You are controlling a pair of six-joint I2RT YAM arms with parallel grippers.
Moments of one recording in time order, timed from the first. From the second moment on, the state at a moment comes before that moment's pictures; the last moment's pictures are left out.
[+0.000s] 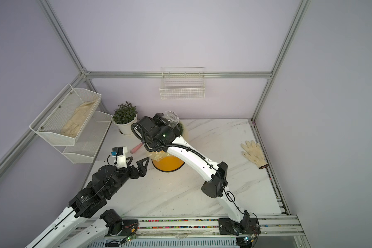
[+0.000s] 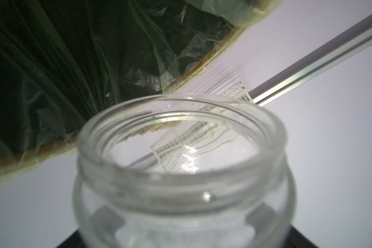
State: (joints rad) left arm -0.65 0.59 0.71 -0.41 -0.28 -0.46; right arm 0.99 2.21 2.55 -1.07 1.11 -1.82
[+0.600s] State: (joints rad) left arm -0.65 0.58 0.71 -0.44 -0.28 -0.46; right arm 0.97 2.29 2.63 -1.11 1.28 -1.88
